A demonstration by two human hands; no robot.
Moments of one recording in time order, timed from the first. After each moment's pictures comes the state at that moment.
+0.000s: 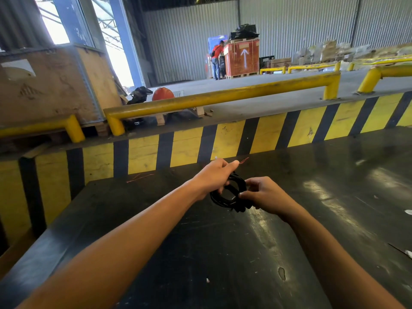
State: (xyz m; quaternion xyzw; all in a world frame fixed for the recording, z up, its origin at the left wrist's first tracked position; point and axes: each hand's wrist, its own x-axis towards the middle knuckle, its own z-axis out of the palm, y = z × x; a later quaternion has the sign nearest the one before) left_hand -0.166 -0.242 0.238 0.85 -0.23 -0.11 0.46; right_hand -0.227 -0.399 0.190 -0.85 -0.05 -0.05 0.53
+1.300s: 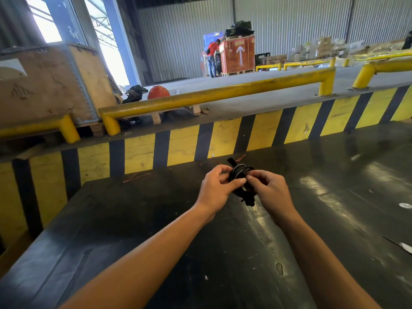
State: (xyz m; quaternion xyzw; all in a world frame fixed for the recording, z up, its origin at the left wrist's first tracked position) left_hand -0.188 -0.250 0.189 0.73 -0.25 -0.02 0.64; right_hand -0.233 -0.392 0.172 -0.69 0.00 -0.27 0.67
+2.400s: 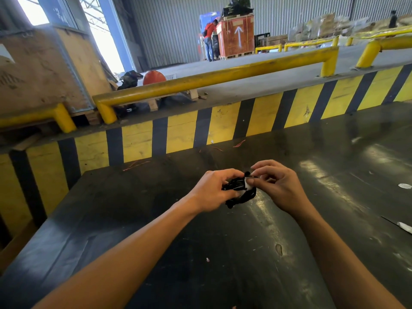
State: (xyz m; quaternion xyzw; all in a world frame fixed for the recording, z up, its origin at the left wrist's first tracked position) left_hand -0.197 -0.226 0.185 0.82 -0.42 -0.03 0.39; right_hand -0.253 -0.416 0.153 -0.79 -0.11 -0.28 0.53
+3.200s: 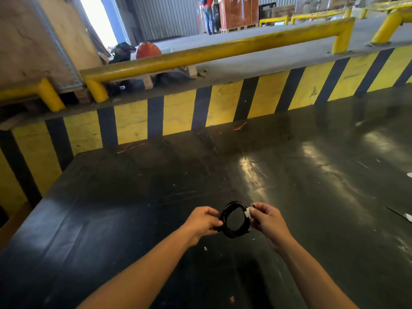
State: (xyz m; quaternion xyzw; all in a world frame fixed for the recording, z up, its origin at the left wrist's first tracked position) left_hand -0.172 -0.199 0.044 0.76 0.05 -0.30 0.57; right_hand -0.229 -0.385 0.017 -0.62 0.20 -0.04 0.76
